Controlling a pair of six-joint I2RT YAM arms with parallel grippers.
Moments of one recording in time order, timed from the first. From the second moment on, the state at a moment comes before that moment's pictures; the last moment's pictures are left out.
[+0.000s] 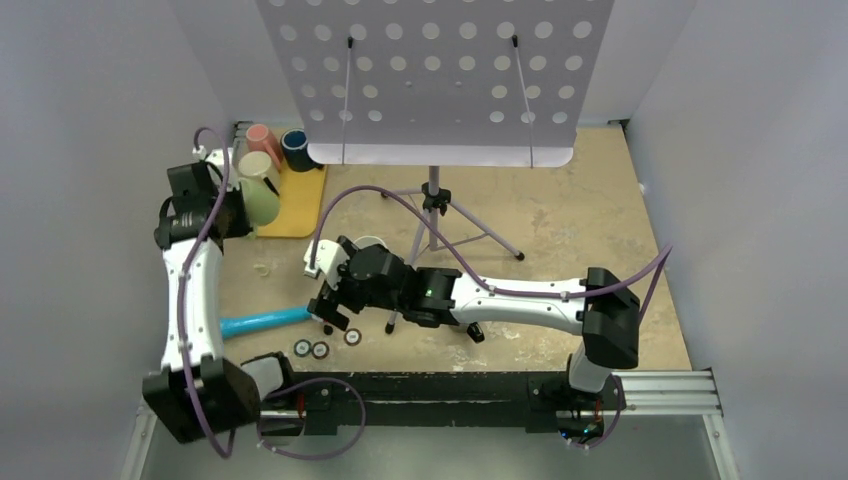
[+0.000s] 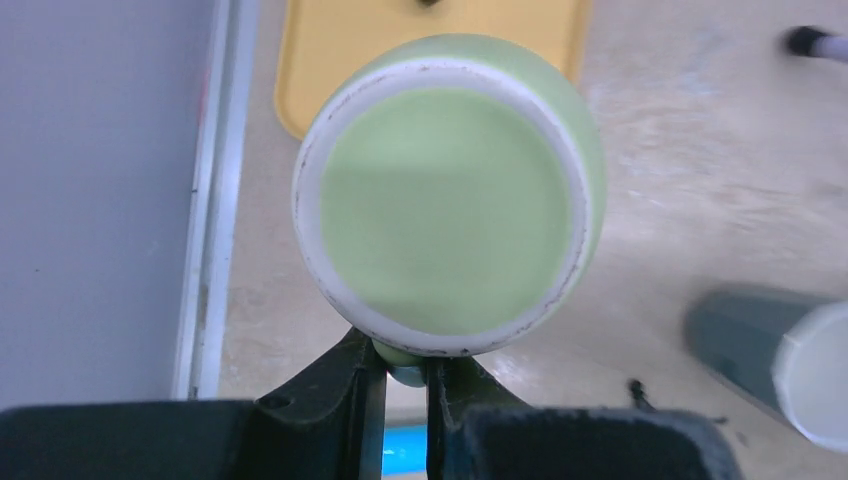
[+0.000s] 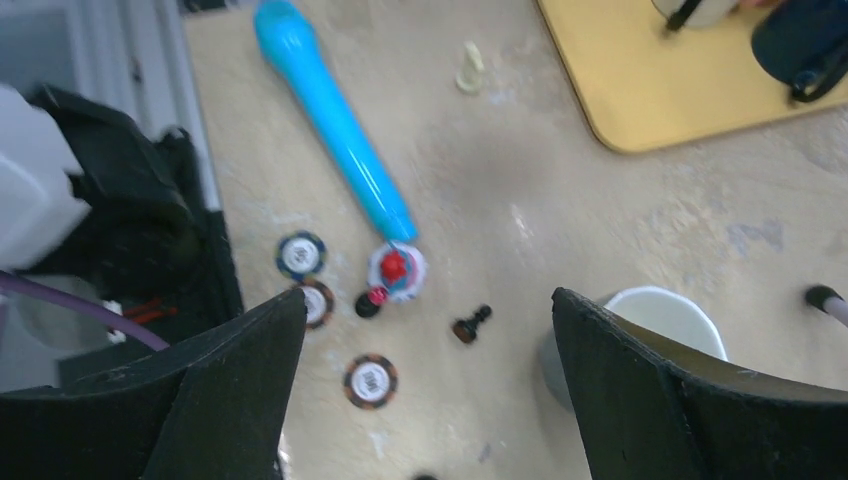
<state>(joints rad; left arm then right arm) 0.30 1.23 1.14 -0.74 0.03 0.10 1.30 1.71 1.36 -0.06 0.13 -0.10</state>
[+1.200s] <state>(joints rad) 0.32 0.80 1.19 -1.22 0.69 0.12 1.09 1.73 1.09 0.85 -0.31 0.62</state>
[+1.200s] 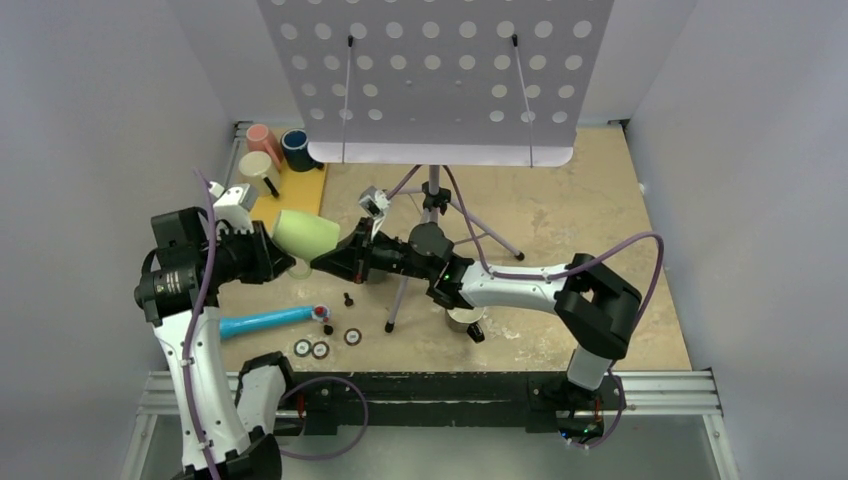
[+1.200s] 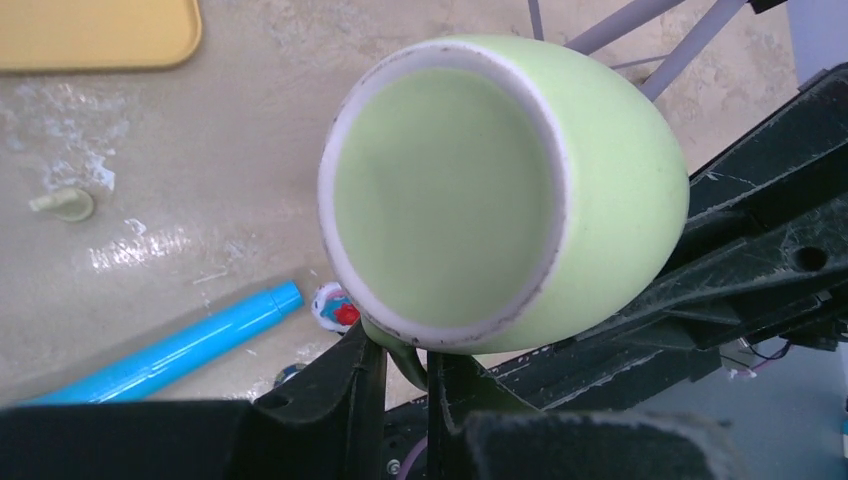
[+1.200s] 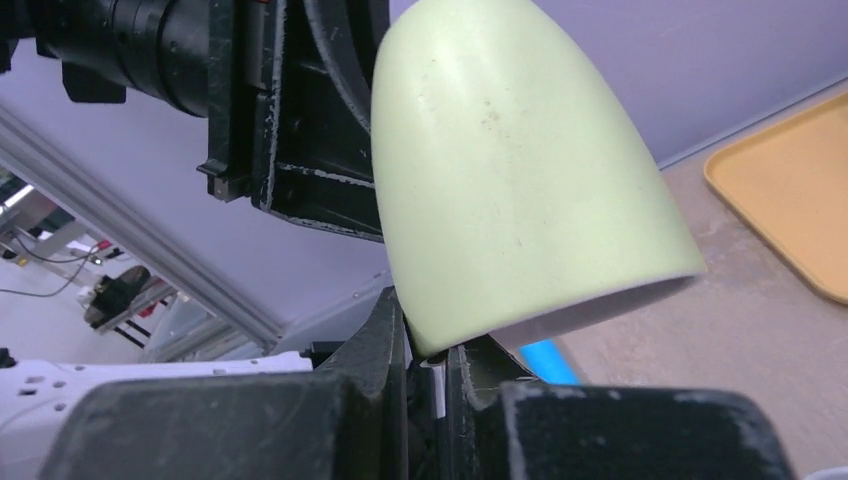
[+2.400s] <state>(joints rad) 0.29 0.94 1.10 -1.05 0.23 0.31 1.35 1.69 1.52 -0.91 -0.05 -0.14</state>
